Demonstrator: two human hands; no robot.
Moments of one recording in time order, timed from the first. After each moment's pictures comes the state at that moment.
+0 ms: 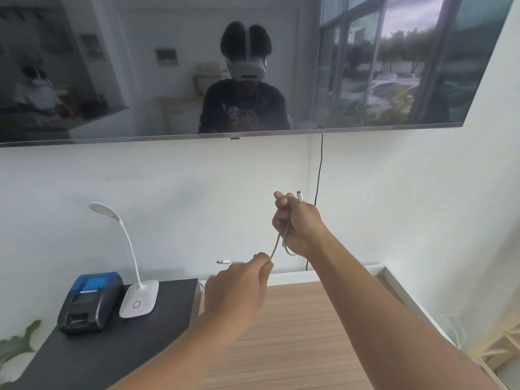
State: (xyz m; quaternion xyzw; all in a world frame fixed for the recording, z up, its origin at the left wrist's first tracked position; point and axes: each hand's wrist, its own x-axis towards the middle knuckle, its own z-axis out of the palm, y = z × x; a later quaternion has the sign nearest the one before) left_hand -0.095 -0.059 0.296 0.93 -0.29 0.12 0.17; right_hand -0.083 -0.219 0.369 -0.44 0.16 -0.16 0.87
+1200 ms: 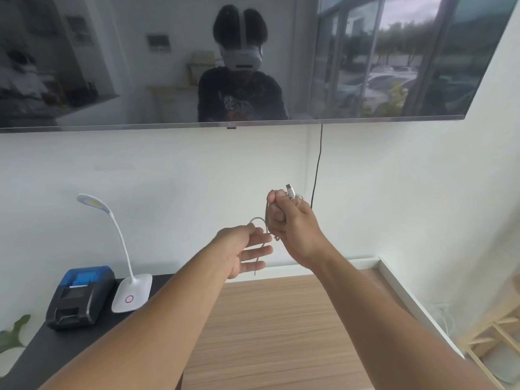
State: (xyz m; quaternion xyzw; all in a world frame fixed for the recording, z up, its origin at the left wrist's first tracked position) left_hand -0.033 -0.089 0.339 0.66 0.03 -0.35 0.67; right_hand -0.095 -0.213 0.347 -0.60 -0.04 -0.18 0.78
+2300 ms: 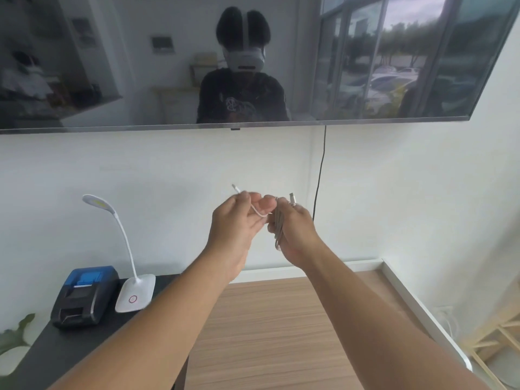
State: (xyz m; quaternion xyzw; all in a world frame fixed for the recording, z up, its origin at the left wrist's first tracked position) left_hand -0.055 -0.084 0.364 0.49 -0.16 -0.15 0.84; right_hand -0.075 -0.207 0.338 -0.57 0.12 -0.18 0.80
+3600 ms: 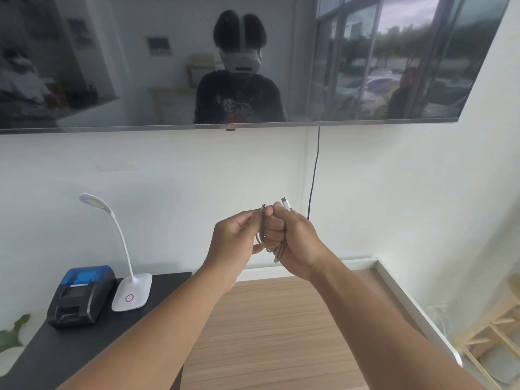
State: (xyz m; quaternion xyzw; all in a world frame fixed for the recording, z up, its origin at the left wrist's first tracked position) left_hand -0.061 -0.078 0.333 0.64 -0.25 -0.12 0.72; right_hand -0.115 -0.203 0.344 -0.50 -0.02 -0.08 0.86
